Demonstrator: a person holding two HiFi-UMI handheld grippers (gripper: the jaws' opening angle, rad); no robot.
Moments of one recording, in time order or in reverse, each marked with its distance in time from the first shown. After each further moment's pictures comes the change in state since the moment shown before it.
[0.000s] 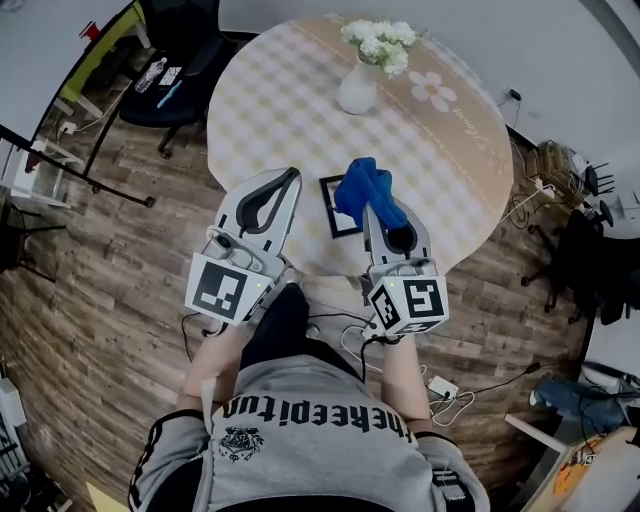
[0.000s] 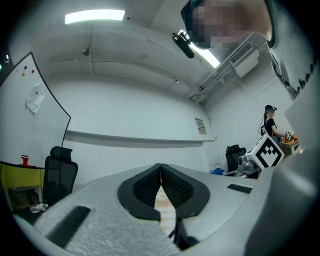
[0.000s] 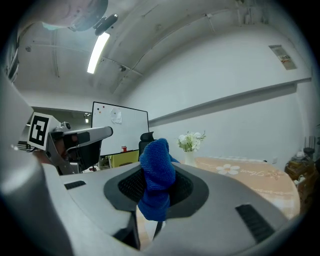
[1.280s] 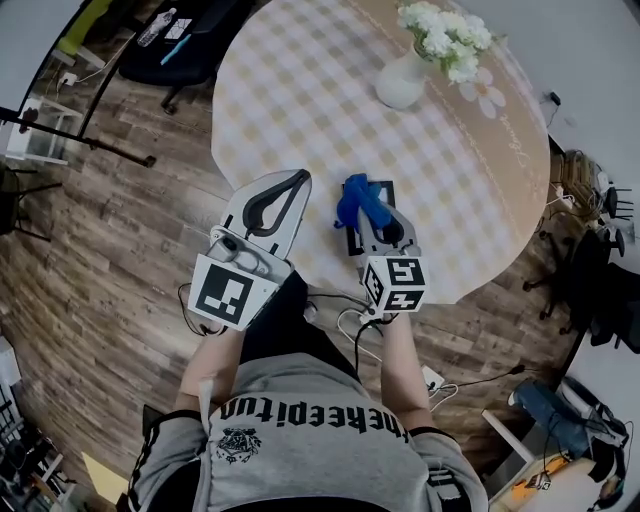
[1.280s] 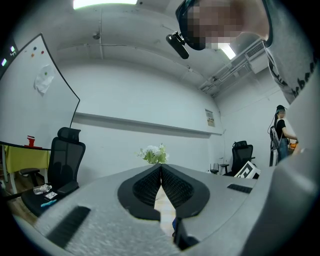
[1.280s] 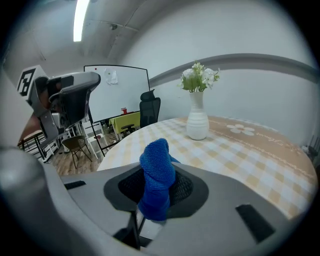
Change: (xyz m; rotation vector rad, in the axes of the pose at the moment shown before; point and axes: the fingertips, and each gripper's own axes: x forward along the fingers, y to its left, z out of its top) left arm 0.028 0.064 -0.099 -0.136 0.184 0.066; right arm 0.104 -0.028 -0.169 -0.007 0.453 0.049
